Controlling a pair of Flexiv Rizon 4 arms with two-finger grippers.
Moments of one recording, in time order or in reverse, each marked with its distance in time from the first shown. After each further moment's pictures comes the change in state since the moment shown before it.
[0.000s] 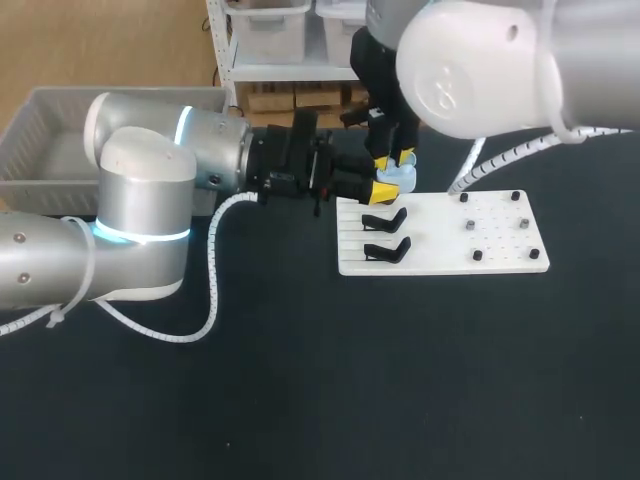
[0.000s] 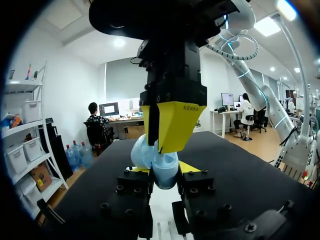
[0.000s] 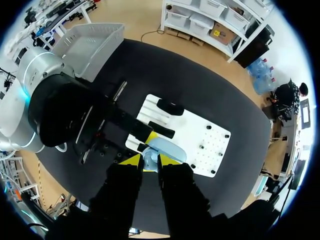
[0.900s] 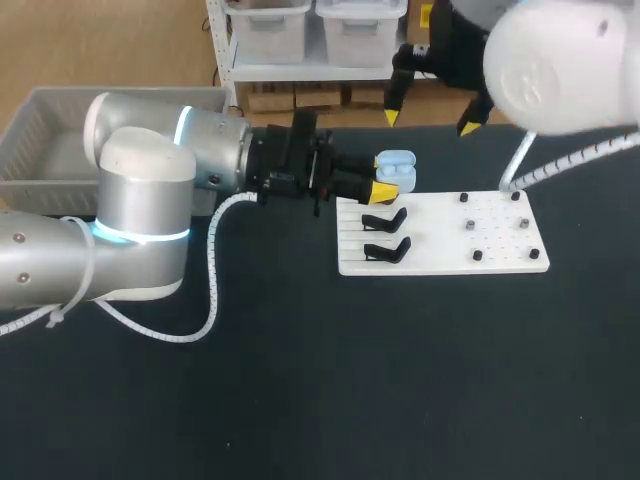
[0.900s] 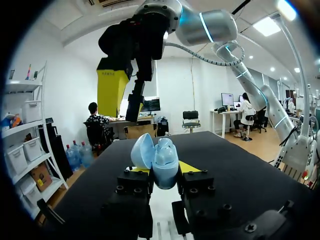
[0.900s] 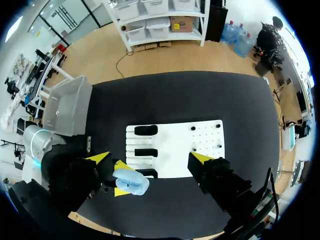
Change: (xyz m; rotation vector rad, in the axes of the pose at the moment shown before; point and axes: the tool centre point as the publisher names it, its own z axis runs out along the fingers) left arm 0.000 0.000 0.000 0.000 0.000 0.000; right arm -0.028 -0.062 -0.014 -0.093 -0.166 0.462
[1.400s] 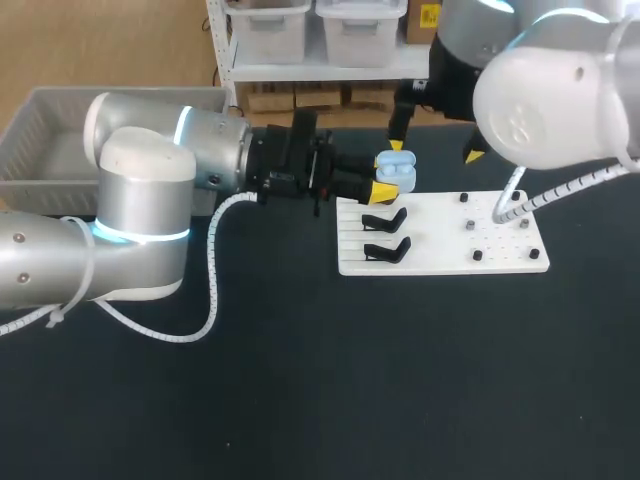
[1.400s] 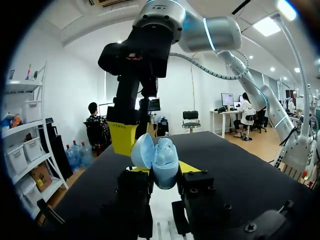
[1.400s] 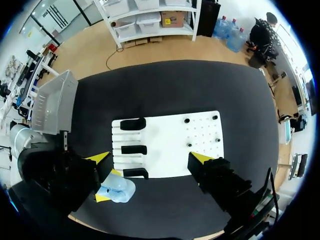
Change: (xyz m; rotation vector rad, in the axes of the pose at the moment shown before) left arm 0.000 0.000 0.000 0.000 0.000 0.000; right arm 0.018 -0.018 0.031 0.068 0.040 0.027
